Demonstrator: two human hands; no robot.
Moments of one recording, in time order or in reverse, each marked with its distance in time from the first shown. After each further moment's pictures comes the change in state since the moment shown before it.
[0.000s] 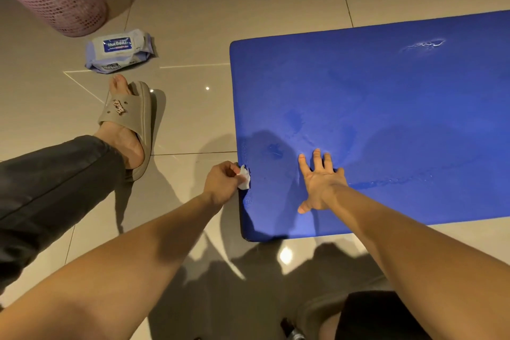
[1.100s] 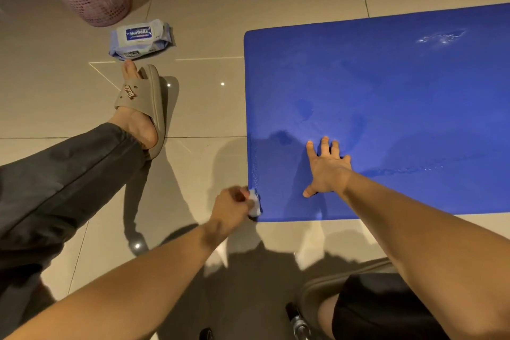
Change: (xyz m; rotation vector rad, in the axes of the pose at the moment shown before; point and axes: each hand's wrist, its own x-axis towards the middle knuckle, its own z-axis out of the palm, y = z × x) left_hand -0.091 -0.039 0.015 0.138 0.024 -0.052; right_hand 0.000 0.001 0.006 0.062 0.079 -0.017
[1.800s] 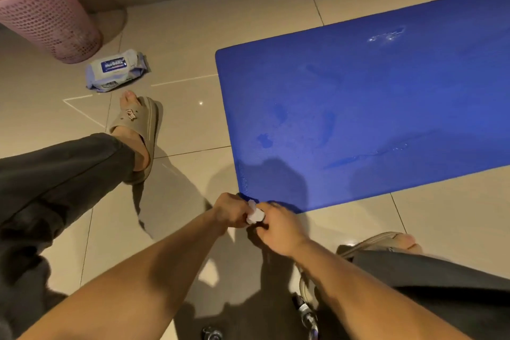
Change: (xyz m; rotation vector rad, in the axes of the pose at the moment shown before) left_hand -0.013 0.041 -0.008 0.022 -0.290 -0.209; right_hand -0.107 -0.100 0.071 0.734 0.240 -0.179
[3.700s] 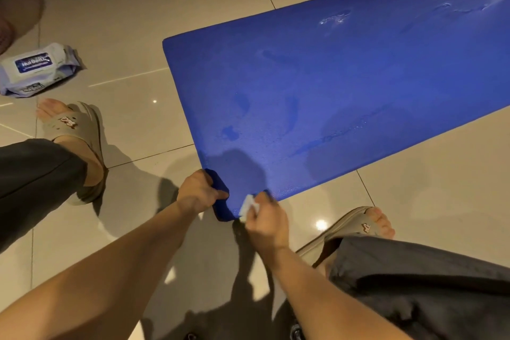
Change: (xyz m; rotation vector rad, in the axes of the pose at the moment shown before) left_hand 0.036 0.025 -0.015 0.571 0.152 0.265; right_hand 0.004 0.015 0.039 0.152 0.456 0.326
